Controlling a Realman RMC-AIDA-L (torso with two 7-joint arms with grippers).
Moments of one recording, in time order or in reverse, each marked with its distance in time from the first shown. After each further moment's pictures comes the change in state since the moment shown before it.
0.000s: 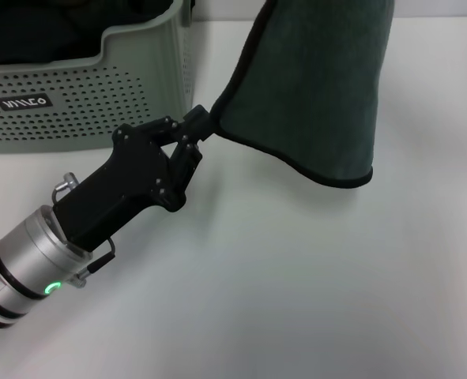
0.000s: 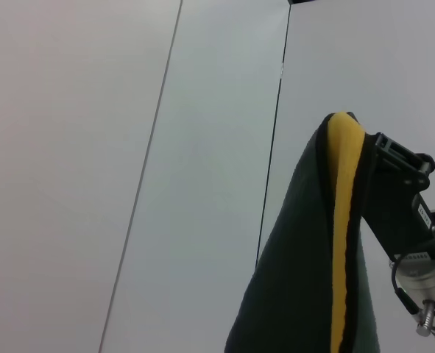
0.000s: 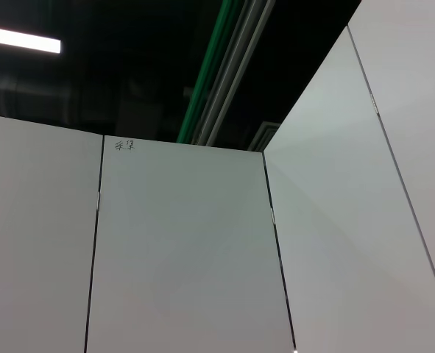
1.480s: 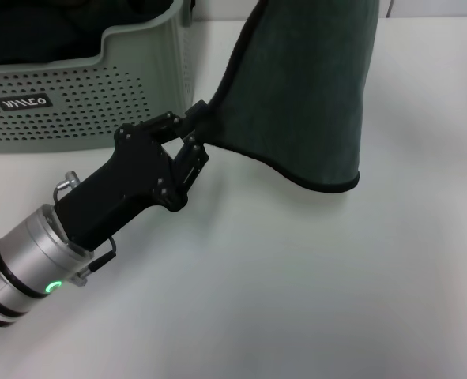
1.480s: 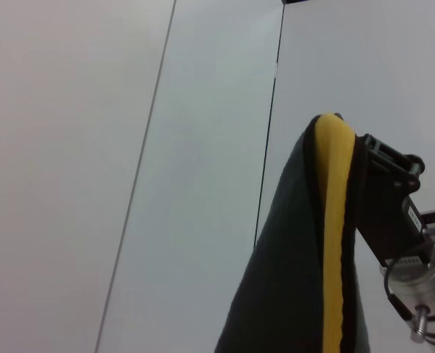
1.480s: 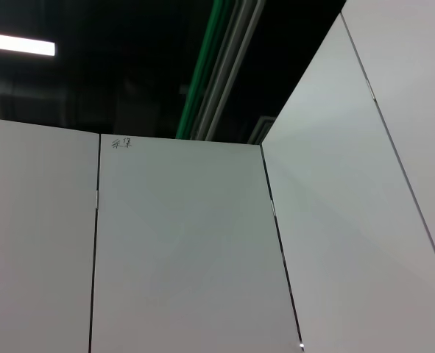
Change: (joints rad) left arm -0.003 0.000 -0.006 0.004 0.012 0.002 0.003; right arm 0.022 0.005 -0.026 0.041 0.014 -0.002 0.000
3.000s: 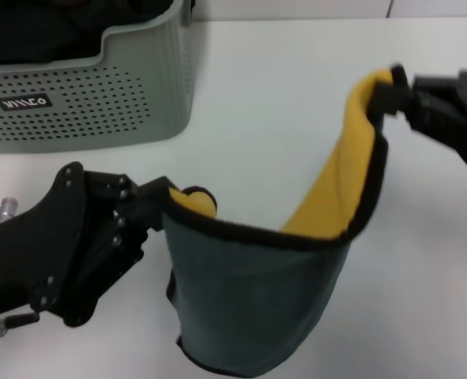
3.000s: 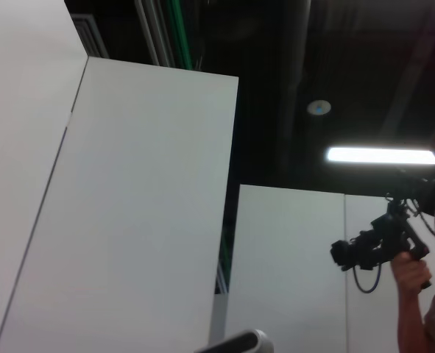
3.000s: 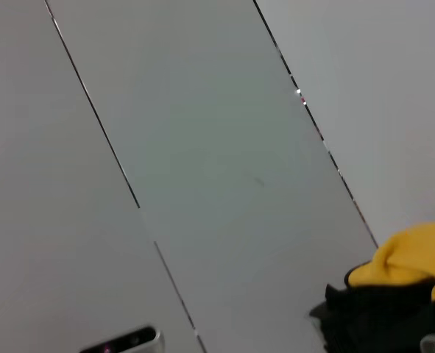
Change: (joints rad) left arm 0.322 0.030 0.103 0.728 0.109 0.233 -0.556; right arm -0.433 -0.017 -0.011 -0.554 -0.486 -0.015 0.615
